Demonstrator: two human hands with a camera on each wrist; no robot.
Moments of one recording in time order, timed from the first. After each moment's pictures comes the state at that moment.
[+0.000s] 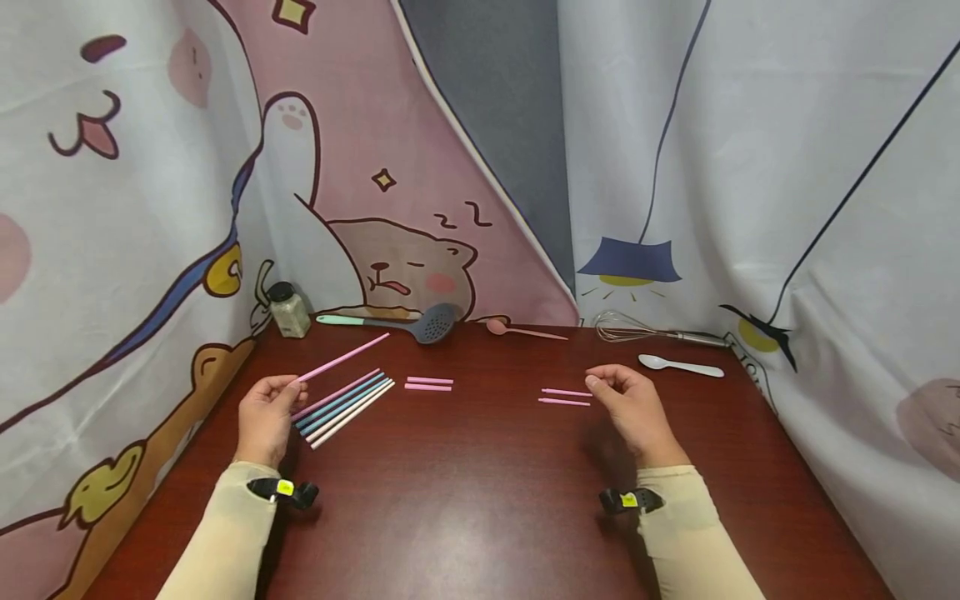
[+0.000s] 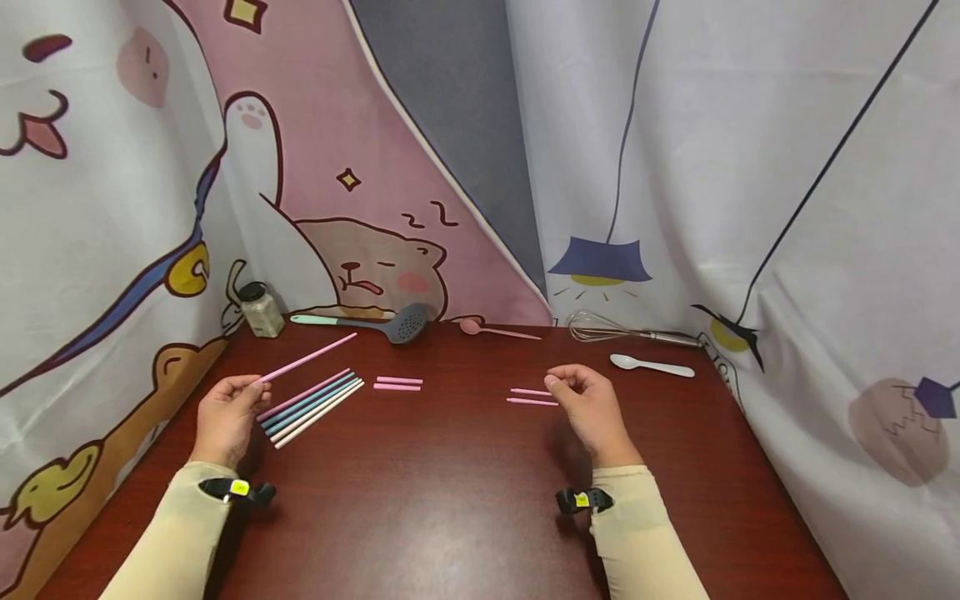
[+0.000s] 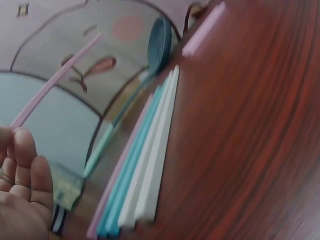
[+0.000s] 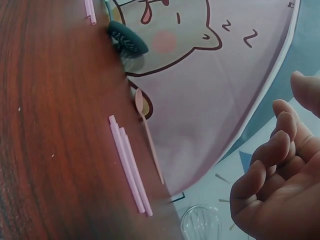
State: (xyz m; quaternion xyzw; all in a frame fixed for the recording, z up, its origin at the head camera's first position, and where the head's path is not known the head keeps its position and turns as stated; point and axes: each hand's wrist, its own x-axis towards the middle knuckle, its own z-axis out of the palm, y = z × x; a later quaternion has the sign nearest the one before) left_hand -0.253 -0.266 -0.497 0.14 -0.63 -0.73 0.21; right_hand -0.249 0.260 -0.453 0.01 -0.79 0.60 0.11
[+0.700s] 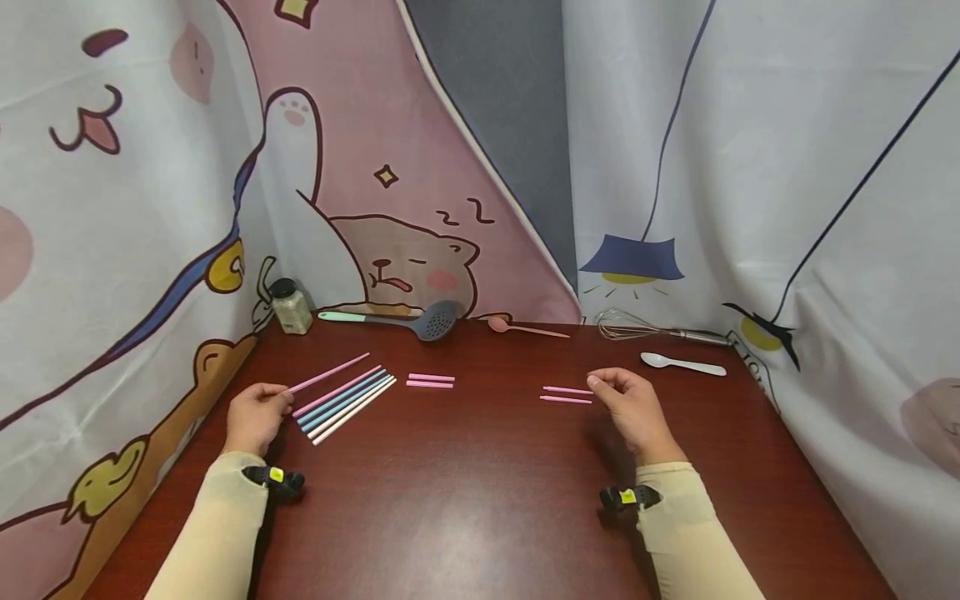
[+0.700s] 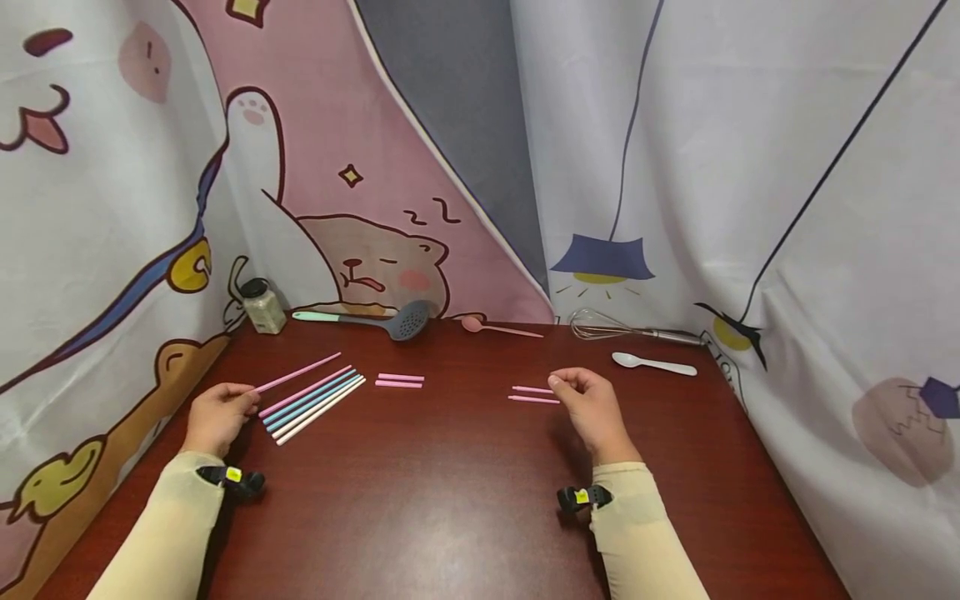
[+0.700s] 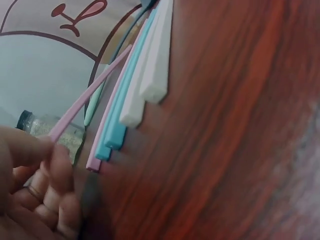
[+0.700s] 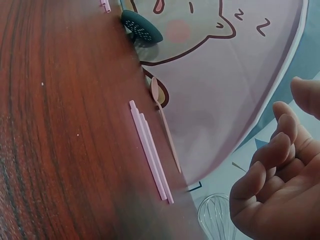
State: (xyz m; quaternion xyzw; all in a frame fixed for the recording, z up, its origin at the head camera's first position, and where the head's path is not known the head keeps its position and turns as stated) left_hand -0.261 -0.309 -0.514 0.20 -0.82 -0.53 0.11; right_hand -0.257 0.267 -0.469 -0.04 -0.81 0.58 0.07
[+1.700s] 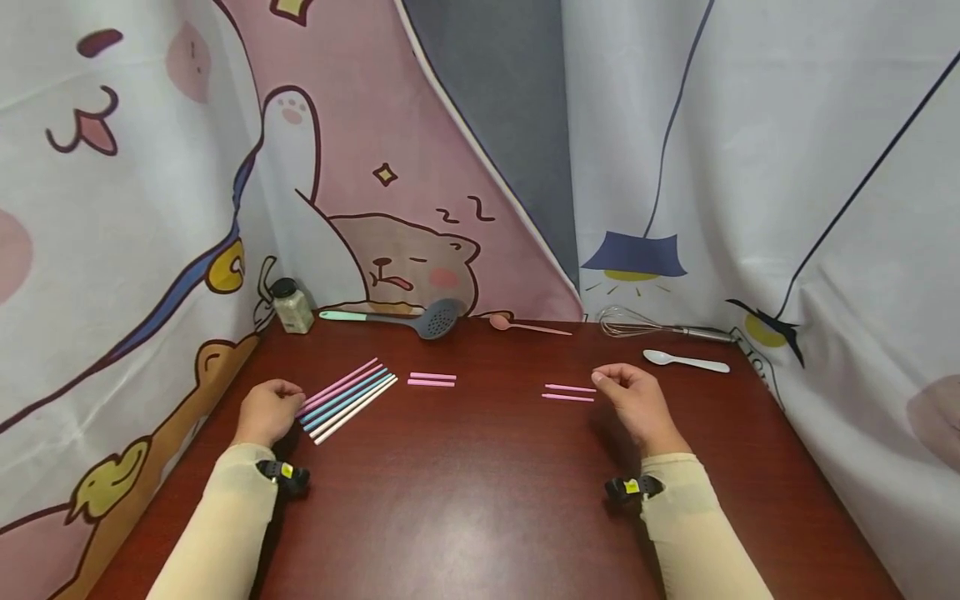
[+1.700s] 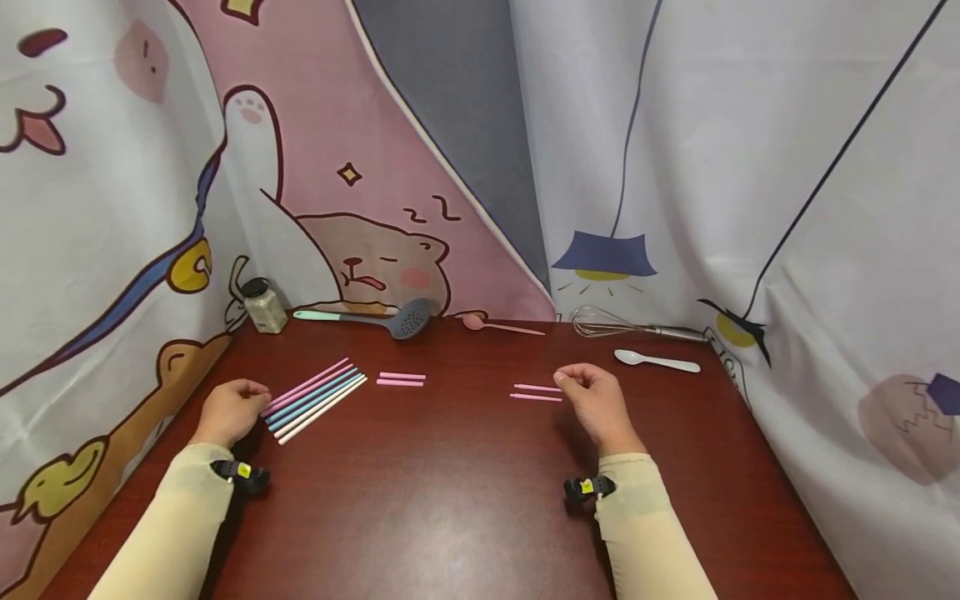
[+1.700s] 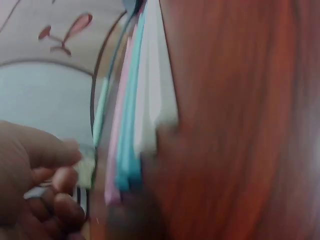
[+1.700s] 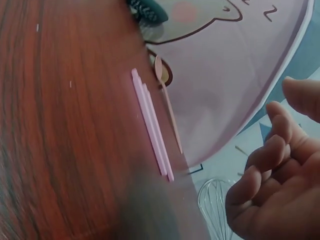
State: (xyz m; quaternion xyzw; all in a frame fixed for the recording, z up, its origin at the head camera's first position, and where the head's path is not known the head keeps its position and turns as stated) left_hand -0.262 -0.299 -0.497 0.10 -0.93 -0.36 0.06; right_hand -0.267 0.276 -0.470 -0.03 -0.83 0.56 0.07
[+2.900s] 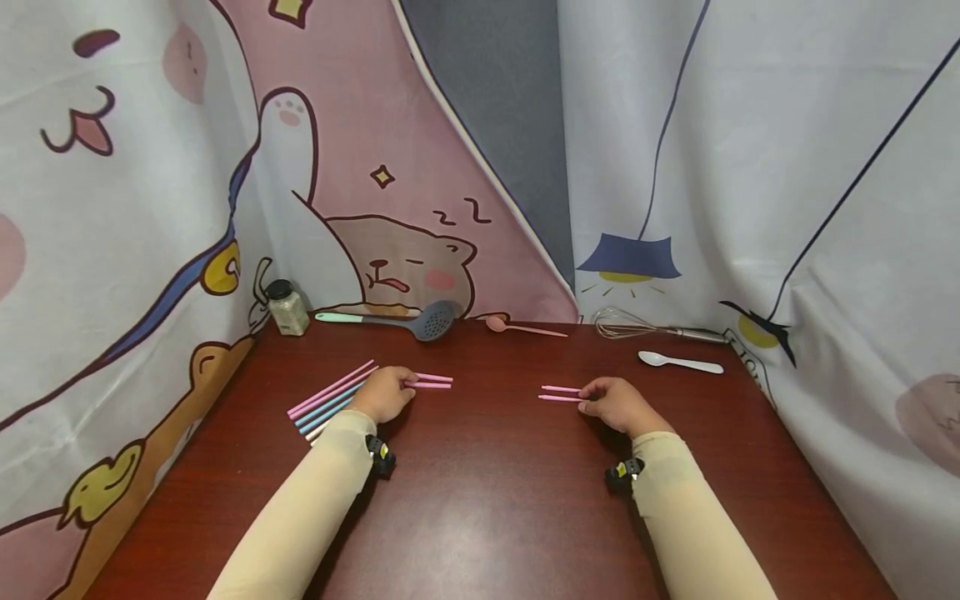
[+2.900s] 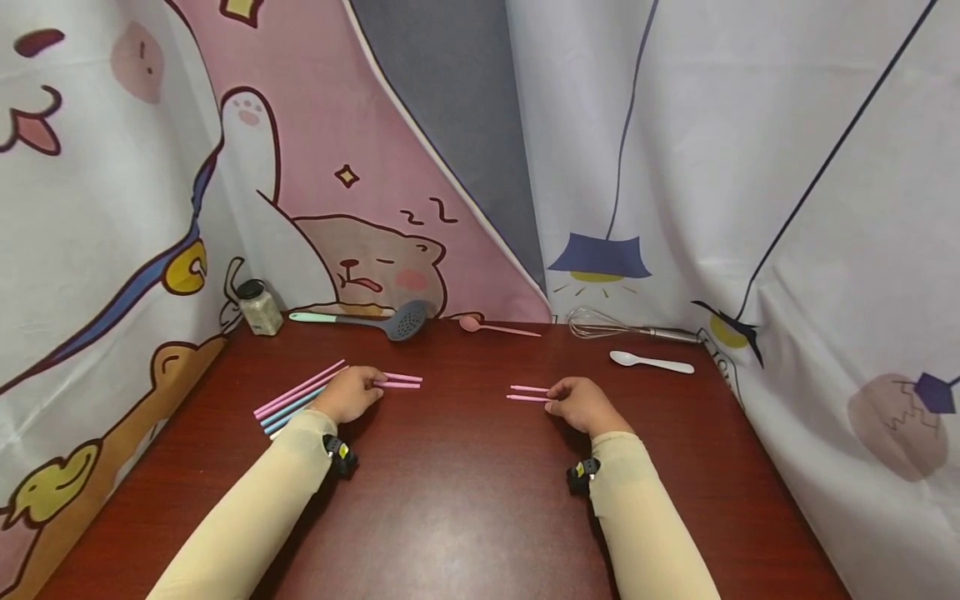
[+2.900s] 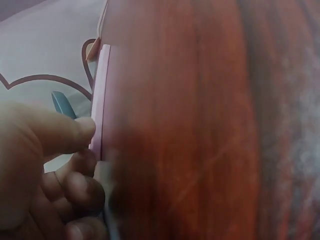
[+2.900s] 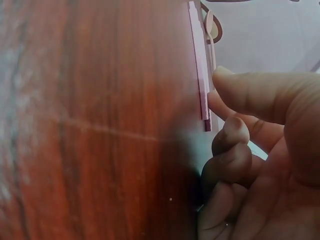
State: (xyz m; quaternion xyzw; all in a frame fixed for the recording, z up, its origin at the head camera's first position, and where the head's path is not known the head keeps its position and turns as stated) left_hand -0.317 -0.146 -0.503 -0.12 -0.95 -0.29 -0.01; right_hand -0.296 0.286 -0.492 0.02 -0.93 0.35 -0.08
